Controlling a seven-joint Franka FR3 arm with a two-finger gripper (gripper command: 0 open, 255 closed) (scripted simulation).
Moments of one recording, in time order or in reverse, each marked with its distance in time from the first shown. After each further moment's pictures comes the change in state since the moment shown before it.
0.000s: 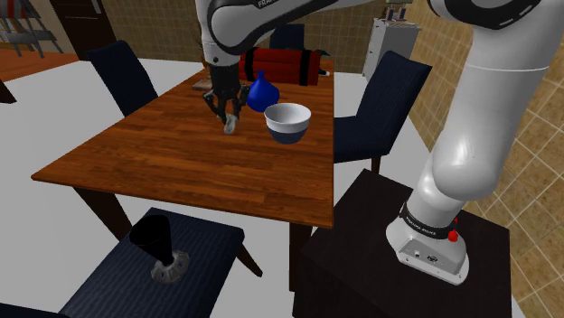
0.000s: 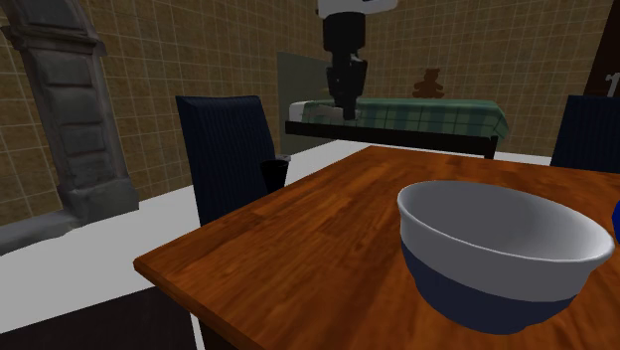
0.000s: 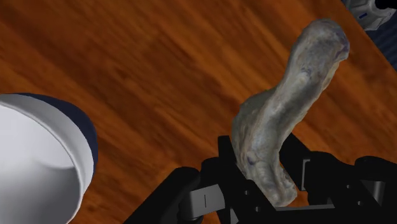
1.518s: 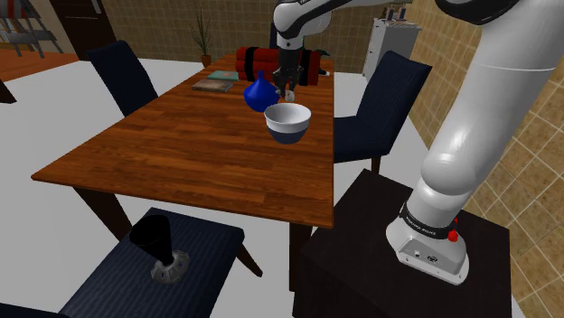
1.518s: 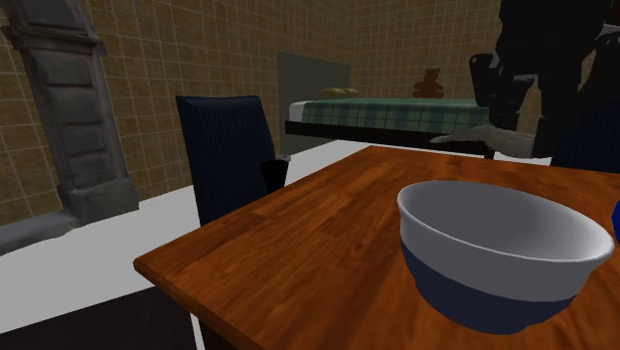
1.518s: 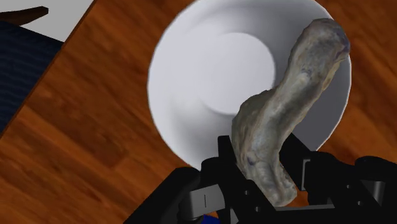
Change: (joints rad) arm -0.279 -0.043 -0.239 -0.075 0.061 0.050 -0.538
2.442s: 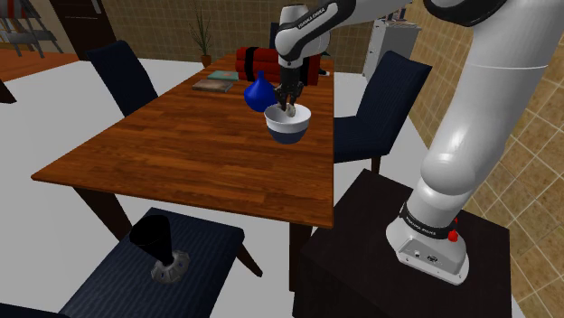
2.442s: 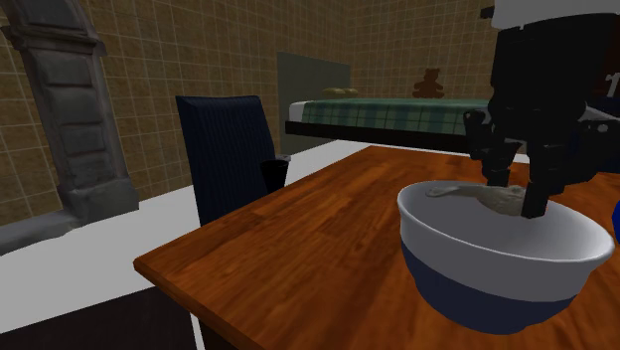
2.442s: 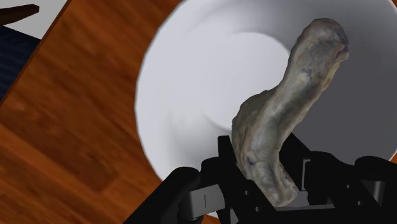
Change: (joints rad) arm -0.006 0.048 -0.005 -0.097 -0.001 0.146 -0.009
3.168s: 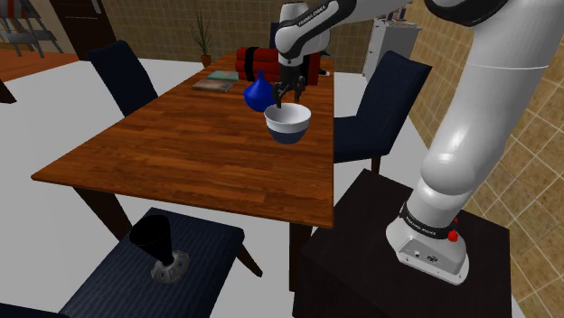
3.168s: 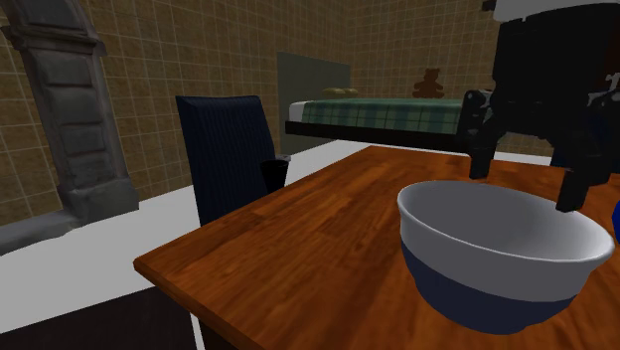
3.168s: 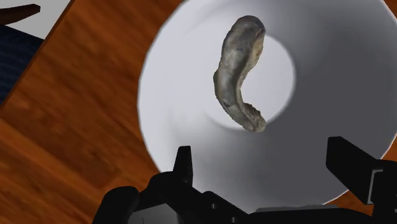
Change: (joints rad) arm 0.000 -0.006 0.000 0.009 0.000 -0.014 -0.001
